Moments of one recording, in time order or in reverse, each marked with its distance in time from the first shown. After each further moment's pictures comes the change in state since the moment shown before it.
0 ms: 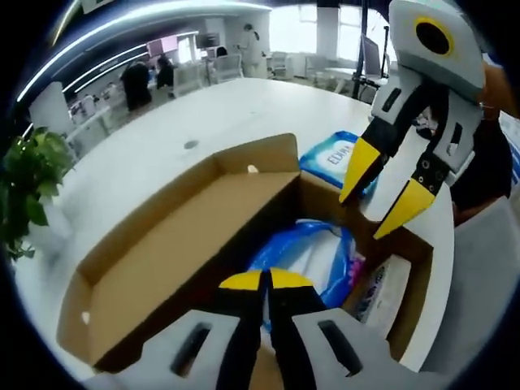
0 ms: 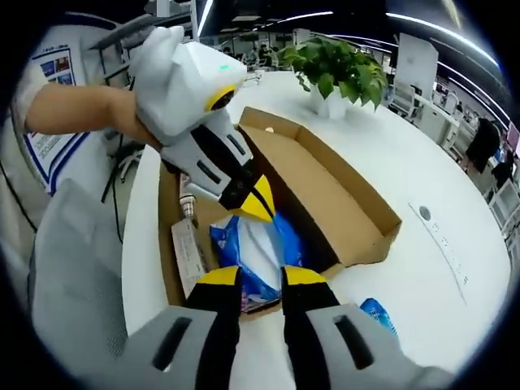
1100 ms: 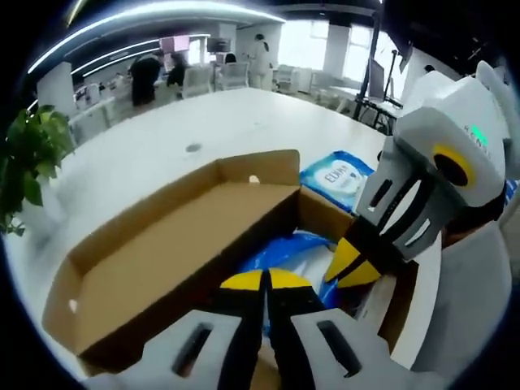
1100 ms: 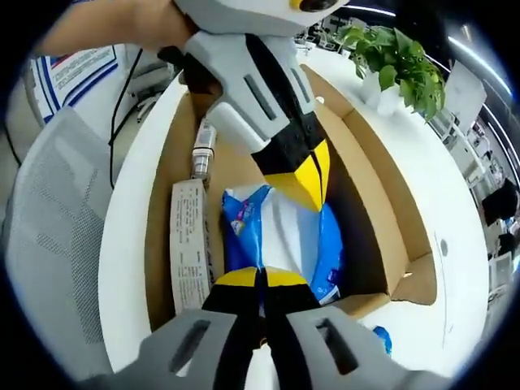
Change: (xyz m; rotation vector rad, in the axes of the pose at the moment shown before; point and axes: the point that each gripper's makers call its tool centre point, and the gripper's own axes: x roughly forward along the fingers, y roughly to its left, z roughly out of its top) left arm -0.007 -0.002 0.008 -0.095 -0.068 -0.047; right arm 0.040 0.018 -0.024 -0.243 0.166 0.047
